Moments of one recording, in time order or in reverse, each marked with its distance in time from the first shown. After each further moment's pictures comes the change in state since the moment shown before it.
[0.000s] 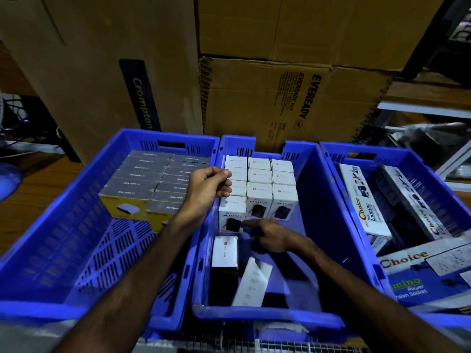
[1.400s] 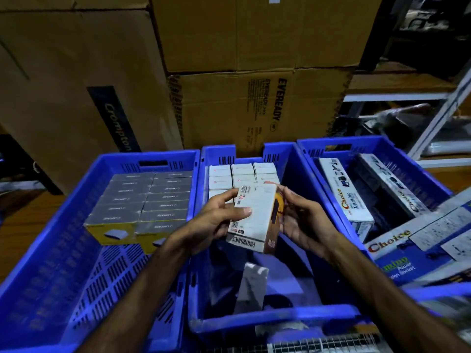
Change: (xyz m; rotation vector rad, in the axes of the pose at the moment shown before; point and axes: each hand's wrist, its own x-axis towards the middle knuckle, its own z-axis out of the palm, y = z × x) left_hand -0.037 0.007 0.023 -0.059 -0.616 -0.267; right_hand -0.096 -0.010 -0.050 1.674 0.331 -0.191
